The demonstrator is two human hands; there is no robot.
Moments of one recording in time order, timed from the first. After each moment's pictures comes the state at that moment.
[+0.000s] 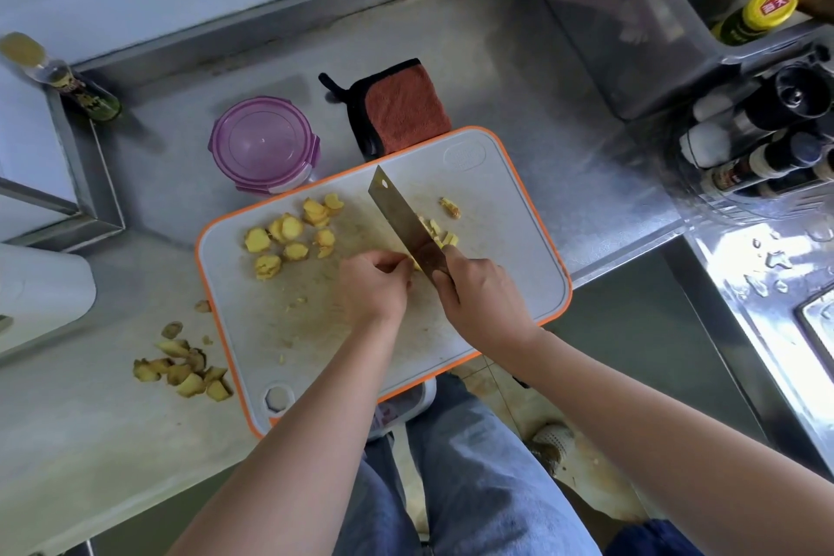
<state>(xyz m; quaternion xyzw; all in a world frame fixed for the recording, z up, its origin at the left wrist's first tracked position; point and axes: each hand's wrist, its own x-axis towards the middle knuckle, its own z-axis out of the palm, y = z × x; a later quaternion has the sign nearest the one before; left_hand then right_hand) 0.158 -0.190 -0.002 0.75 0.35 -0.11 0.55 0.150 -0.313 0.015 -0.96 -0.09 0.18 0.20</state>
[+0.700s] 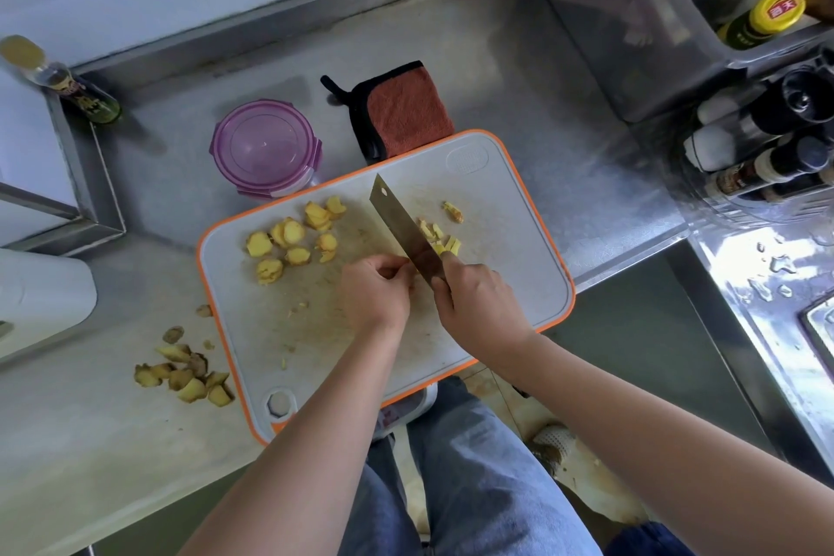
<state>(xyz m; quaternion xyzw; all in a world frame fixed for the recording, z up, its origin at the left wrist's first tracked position) 0.157 -0.191 -0.018 0.76 0.34 -0.10 0.54 0.151 -0.306 0.013 -0.96 -0.08 0.21 0.19</state>
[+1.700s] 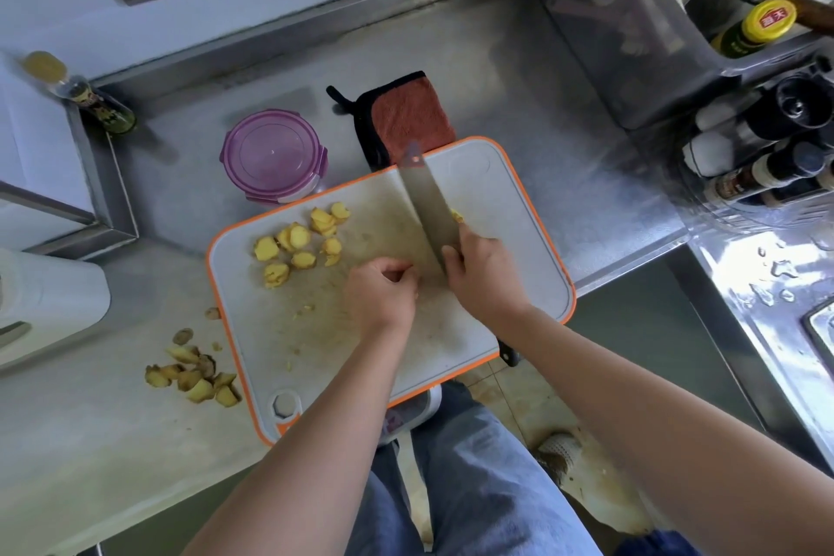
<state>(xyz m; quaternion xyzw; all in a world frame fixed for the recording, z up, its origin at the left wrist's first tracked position) 0.158 -0.190 -0.028 0.75 0.34 -0.09 0.56 0.181 -0.315 -0.001 -0.95 -0.03 0.13 0.27</state>
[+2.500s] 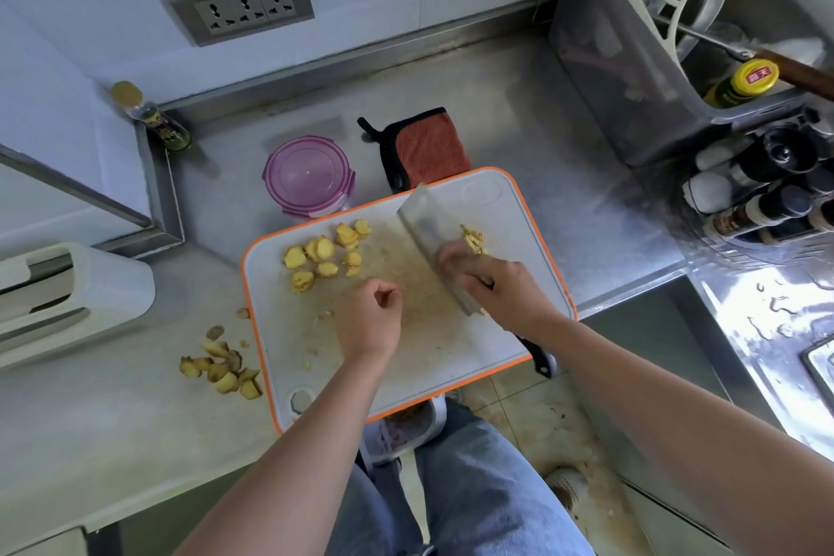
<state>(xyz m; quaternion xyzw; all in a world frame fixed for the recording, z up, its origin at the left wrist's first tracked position) 0.137 -0.159 -0.012 0.85 0.28 -0.09 0.44 0.184 -0.348 0.001 -0.91 -0.06 0.22 0.34</state>
